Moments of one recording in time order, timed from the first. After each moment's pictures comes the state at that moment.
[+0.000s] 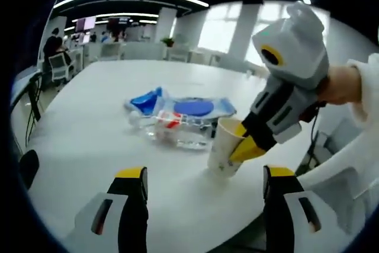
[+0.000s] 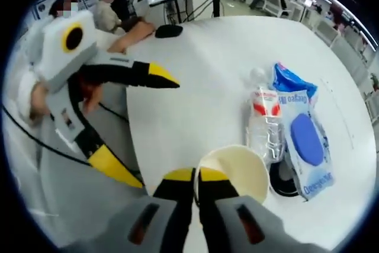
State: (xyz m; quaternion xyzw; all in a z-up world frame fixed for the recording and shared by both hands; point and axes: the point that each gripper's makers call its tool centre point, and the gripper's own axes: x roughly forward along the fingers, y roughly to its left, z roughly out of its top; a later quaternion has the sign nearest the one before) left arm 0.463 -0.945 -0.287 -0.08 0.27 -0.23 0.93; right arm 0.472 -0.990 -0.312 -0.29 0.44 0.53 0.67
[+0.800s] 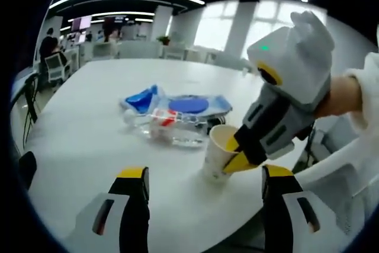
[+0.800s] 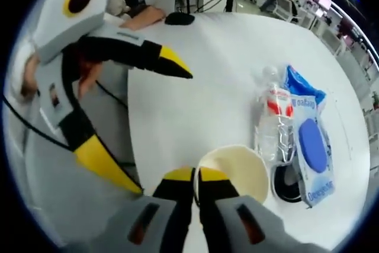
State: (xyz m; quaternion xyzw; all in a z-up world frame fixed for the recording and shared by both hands) left arm 0.461 -0.951 -0.289 -0.07 0.27 -0.25 0.93; right arm 0.464 -0.990 -0.329 -0.34 0.42 0.54 0.65
